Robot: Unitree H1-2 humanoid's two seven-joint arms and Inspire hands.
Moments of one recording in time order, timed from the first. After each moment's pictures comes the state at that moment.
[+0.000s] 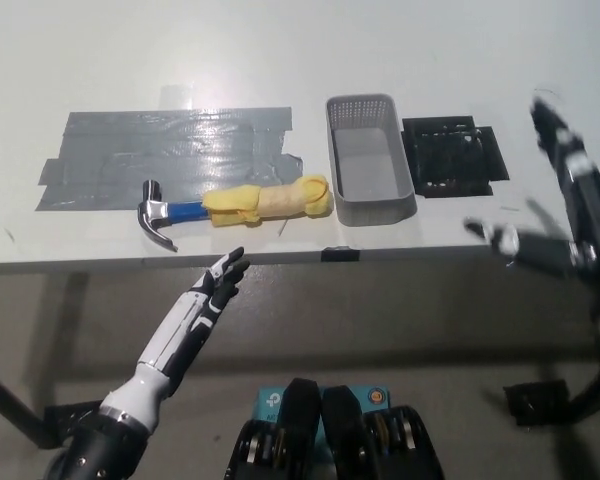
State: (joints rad) left_arm -0.15 0.19 -0.13 -0.07 0.09 0.06 -0.18; right_arm -0.29 -0.21 -0.03 -0.16 -0.07 0.05 0.08
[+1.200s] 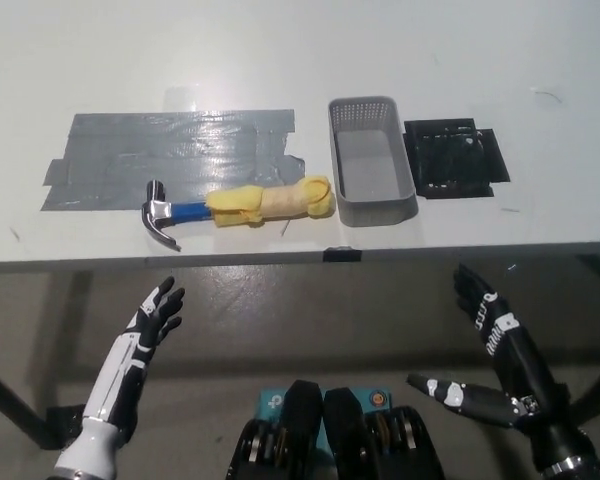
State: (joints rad) left_arm 0.00 0.14 0.01 -0.10 0.05 -0.05 -0.15; right_arm -0.03 -0.11 0.09 -0.10 0.03 -0.08 0.15
